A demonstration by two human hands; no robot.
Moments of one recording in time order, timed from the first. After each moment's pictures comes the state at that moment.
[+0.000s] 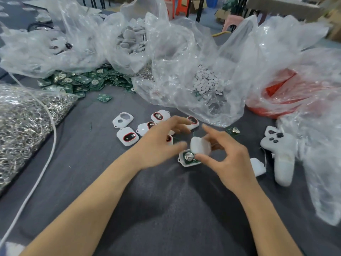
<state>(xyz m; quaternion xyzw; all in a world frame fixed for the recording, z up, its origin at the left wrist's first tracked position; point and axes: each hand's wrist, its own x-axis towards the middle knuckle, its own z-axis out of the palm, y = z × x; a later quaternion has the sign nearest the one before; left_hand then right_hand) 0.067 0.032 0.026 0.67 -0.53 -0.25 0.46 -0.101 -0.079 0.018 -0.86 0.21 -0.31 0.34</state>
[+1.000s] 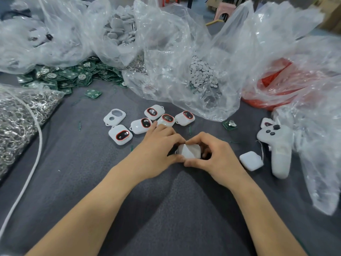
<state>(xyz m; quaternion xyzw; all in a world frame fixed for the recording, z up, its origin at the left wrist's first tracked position) 0.064 0.027 0.004 0.74 -0.63 -0.09 0.23 -0.091 -0.077 0.017 -0.85 0.27 -0.15 0.43</state>
